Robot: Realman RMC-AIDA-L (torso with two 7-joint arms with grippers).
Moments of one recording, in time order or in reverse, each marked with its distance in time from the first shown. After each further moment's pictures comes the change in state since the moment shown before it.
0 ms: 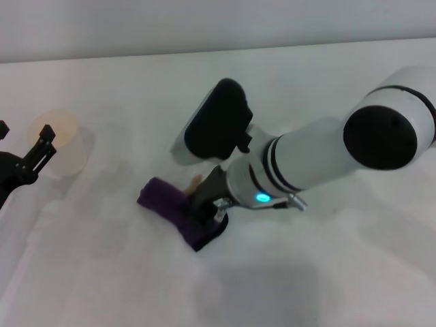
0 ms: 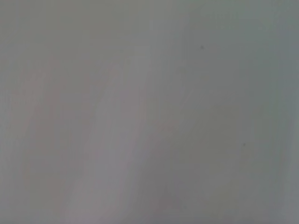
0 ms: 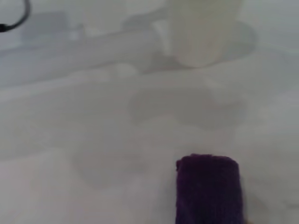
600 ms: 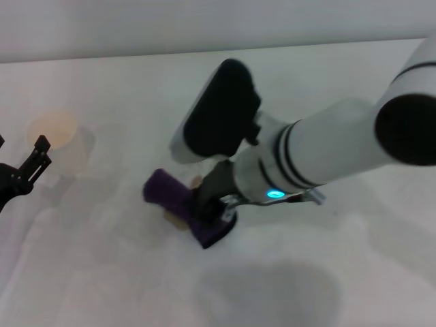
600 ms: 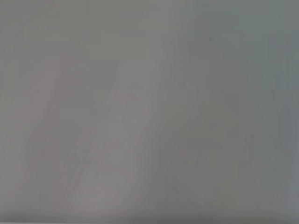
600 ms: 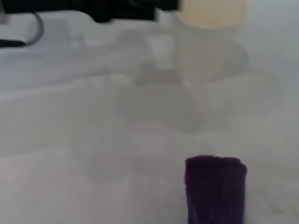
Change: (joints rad) left arm 0.025 0.002 0.000 -0.007 0.000 0.000 0.000; right arm -0.103 -0.004 0.060 -0.340 -0.219 0.256 0.099
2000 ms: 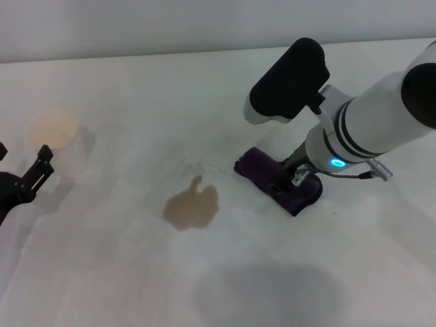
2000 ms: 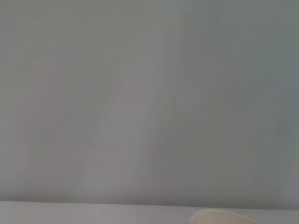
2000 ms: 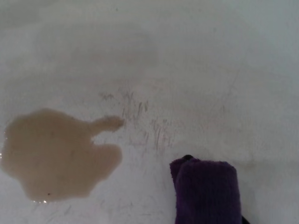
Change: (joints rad) left arm 0.002 -0.003 0.000 -0.016 0.003 -0.029 0.000; right arm -0.015 0.000 0.178 0.096 -0.218 0.168 0.098
